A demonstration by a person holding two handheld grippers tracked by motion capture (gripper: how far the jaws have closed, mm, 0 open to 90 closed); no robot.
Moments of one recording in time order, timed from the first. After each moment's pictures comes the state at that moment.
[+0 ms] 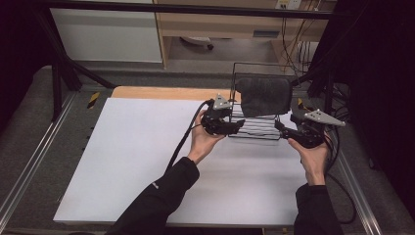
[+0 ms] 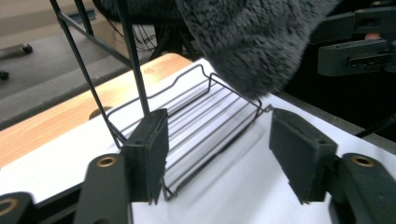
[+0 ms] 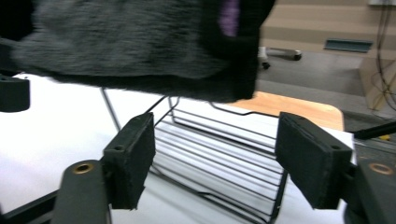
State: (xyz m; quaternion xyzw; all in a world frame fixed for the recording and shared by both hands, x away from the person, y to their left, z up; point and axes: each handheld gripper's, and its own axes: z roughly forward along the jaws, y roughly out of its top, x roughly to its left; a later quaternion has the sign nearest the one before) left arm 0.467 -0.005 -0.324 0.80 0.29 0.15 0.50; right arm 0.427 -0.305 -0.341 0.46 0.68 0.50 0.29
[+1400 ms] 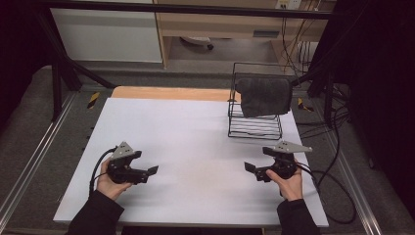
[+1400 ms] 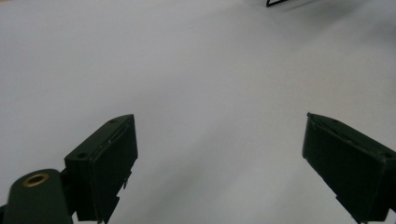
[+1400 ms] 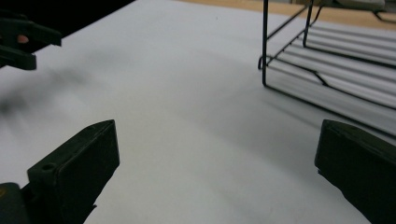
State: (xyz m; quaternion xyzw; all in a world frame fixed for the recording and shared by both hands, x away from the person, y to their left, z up) left arm 0.368 0.247 -0.415 0.80 0.38 0.16 0.44; right arm 0.369 -0.239 -0.396 0.40 0.76 0.50 0.14
